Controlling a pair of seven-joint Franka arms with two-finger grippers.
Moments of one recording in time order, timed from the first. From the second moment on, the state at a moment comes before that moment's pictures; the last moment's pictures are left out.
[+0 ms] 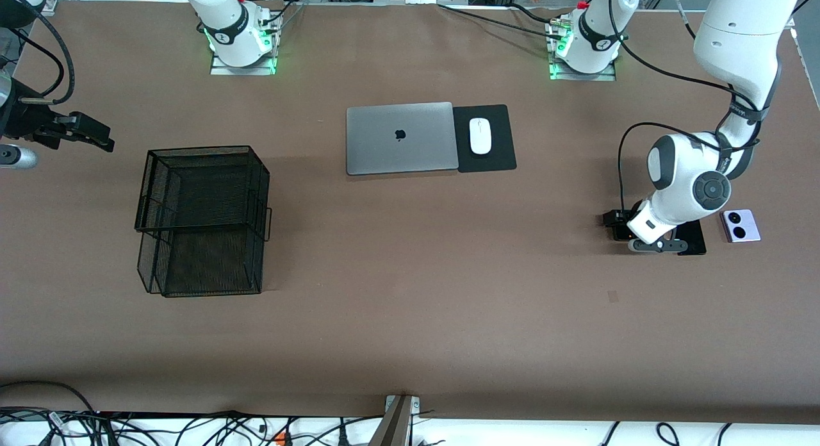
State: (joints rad) left arm 0.03 0.51 0.05 -2.12 0.00 2.50 0.07; right arm -0.08 0.02 0.05 -1.66 -0.03 1.61 0.00
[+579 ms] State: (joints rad) left arm 0.04 0.50 0.03 -2.06 0.00 2.43 0.07; right arm -0.08 0.02 0.05 -1.66 -0.03 1.61 0.00
